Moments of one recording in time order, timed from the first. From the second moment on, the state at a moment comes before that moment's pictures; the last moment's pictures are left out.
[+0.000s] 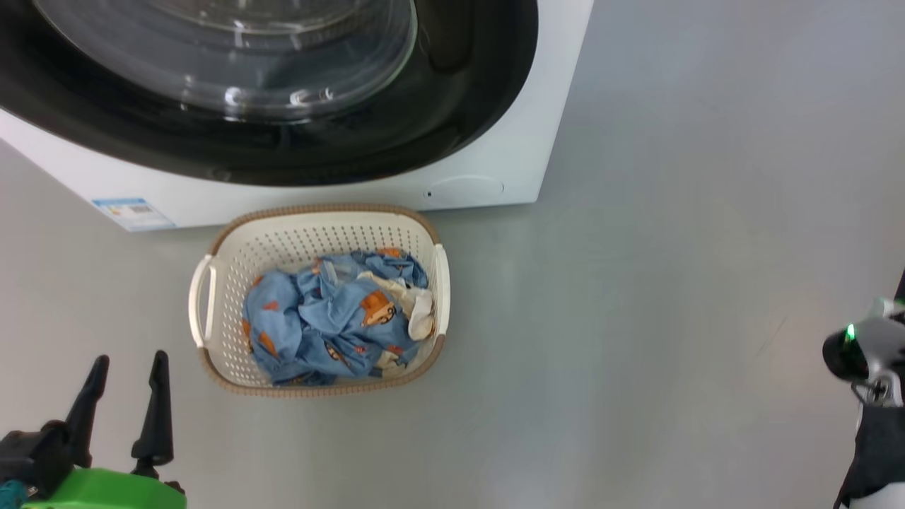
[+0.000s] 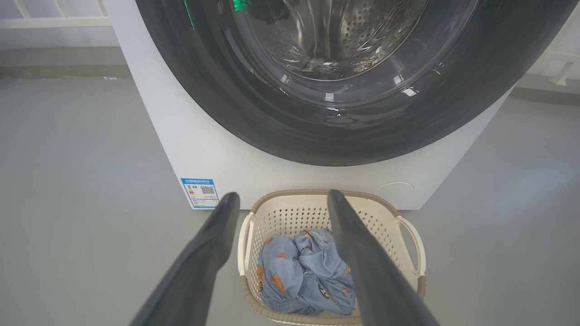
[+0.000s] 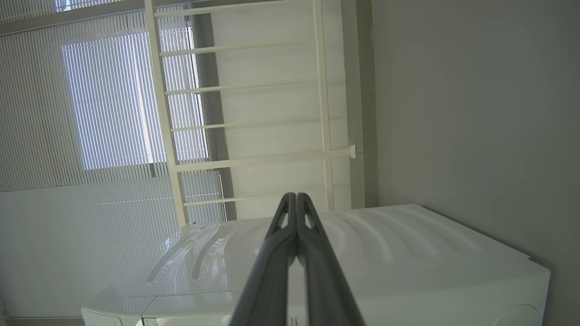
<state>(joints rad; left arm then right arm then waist) -0.07 0.18 0.07 0.21 -0.31 -0.13 -0.26 -0.47 -0.07 -0.50 0.37 1.67 0.13 0.06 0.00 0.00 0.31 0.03</state>
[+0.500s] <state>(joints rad) -0.09 0.20 0.07 0.19 -0.32 -0.13 -0.26 -0.61 -0.09 -0.47 0.37 1.64 0.13 0.20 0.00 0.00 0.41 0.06</state>
